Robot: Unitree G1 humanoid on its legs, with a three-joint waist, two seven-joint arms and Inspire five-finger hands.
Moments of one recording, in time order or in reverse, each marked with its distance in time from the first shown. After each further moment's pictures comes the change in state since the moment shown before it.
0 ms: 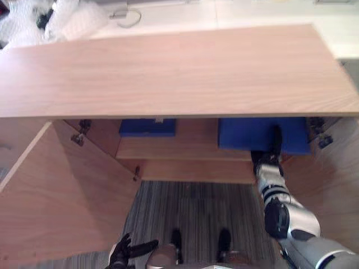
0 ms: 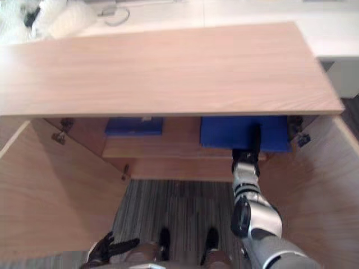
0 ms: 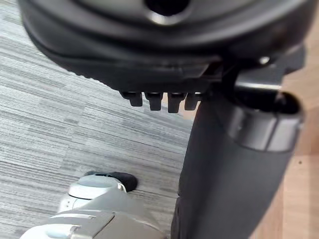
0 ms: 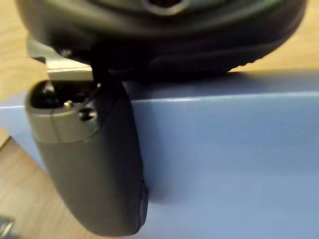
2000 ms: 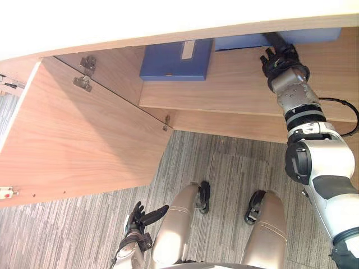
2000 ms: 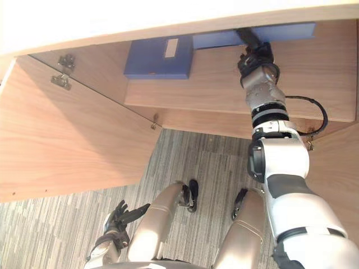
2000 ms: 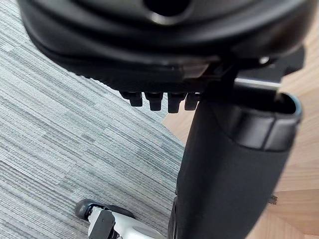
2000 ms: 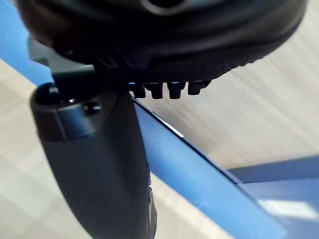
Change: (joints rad) left arm -0.036 -0.118 0.036 -0.189 -0.071 0.041 0.028; right arm -0.517 -0.225 0.470 0.042 -0.723 0.332 -0.154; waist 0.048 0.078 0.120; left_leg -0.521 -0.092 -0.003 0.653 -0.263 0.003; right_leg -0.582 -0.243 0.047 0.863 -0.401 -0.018
